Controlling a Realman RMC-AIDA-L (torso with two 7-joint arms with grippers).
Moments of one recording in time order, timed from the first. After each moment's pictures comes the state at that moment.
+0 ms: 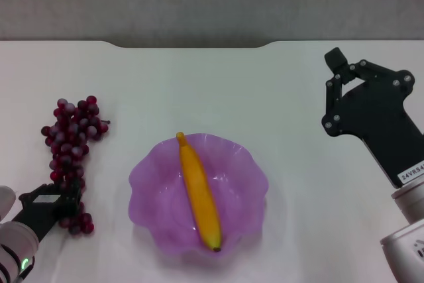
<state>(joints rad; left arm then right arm) -0.37 -2.04 -0.82 -0.29 2.37 0.65 -0.25 -0.06 2.01 -2.21 -1.21 0.33 -0.81 -0.60</state>
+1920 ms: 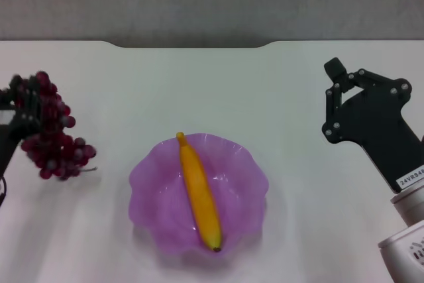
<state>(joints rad) -0.36 -2.01 -0.89 -0.28 2.38 1.22 -0.25 -0.05 2.01 -2.21 -1.17 0.33 -0.82 -0.59</state>
